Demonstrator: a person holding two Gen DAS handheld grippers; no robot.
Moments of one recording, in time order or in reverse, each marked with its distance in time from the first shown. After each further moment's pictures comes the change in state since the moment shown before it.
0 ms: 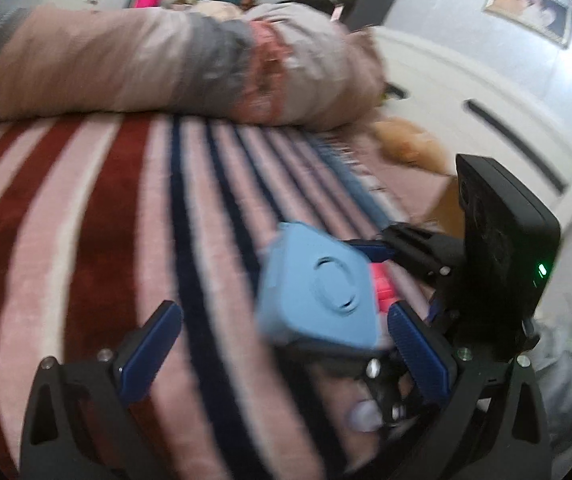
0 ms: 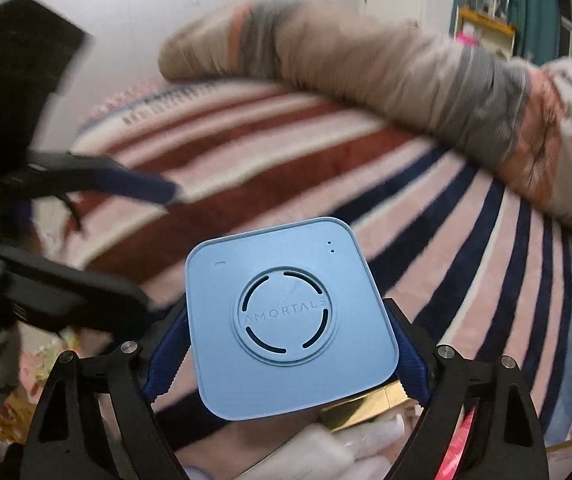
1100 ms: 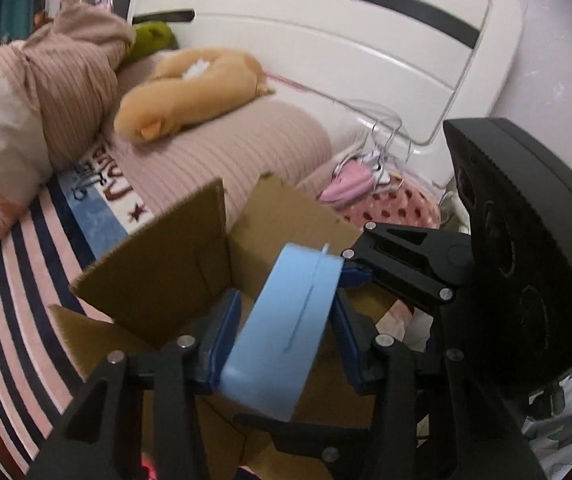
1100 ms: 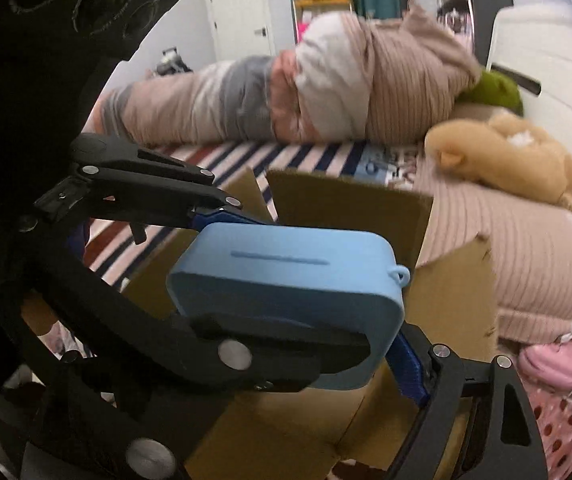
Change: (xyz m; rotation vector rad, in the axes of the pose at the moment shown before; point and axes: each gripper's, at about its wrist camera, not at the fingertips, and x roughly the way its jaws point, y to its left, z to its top) left arm 0.176 -0.365 0.080 0.533 0.327 -0.168; right arm -0.246 -0.189 -0.133 0.417 -0.035 -0.238
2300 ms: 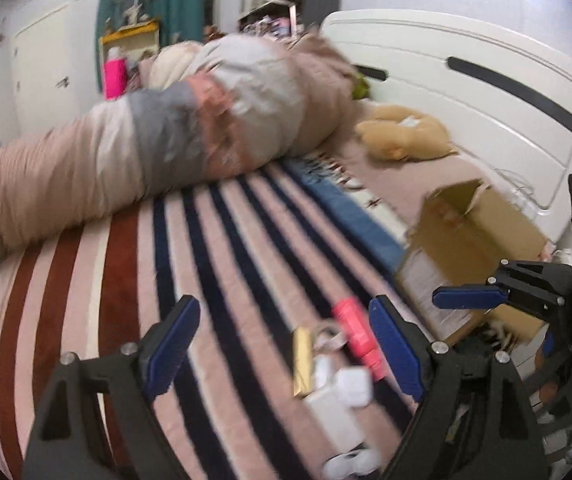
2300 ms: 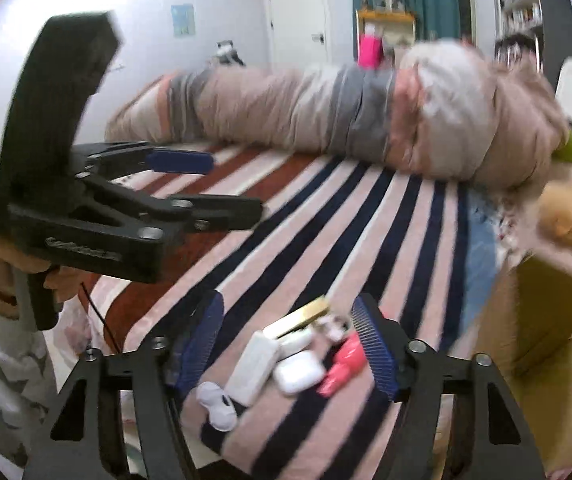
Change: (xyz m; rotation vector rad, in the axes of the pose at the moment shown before) left arm -0.169 0.166 -0.193 -0.295 -0.249 0.453; right arm 0.060 0.206 0.026 -0.121 -0.011 0.080
